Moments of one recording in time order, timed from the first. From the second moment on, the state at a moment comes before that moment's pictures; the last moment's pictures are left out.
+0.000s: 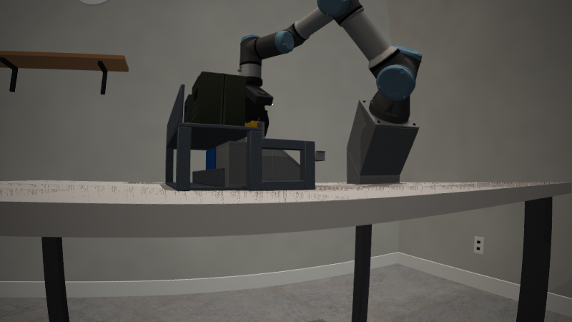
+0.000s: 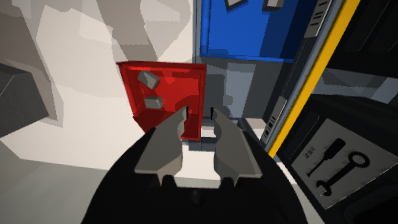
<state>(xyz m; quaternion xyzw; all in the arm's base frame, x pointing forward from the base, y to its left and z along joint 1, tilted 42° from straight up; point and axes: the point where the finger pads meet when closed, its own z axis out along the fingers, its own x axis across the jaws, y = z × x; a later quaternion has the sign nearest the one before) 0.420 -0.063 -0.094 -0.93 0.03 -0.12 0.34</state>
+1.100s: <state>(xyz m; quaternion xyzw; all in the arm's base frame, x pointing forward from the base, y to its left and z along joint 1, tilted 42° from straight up) 0.421 -0.060 -0.097 -0.93 0.03 -0.12 0.34</state>
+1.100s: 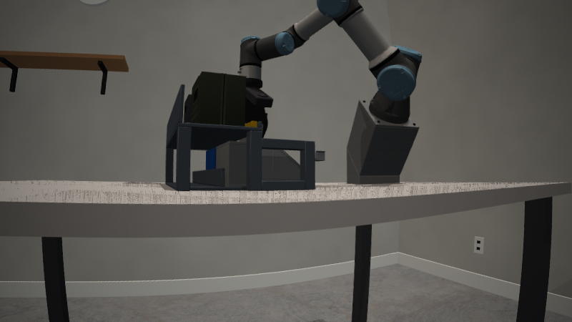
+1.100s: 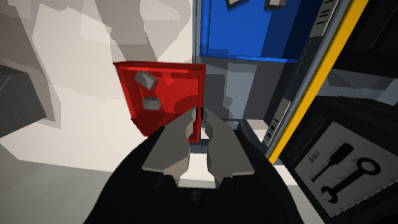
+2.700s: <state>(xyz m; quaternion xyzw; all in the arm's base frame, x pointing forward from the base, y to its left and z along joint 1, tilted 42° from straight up) 0.421 -0.060 -0.097 -0.93 0.03 -0.12 0.34</state>
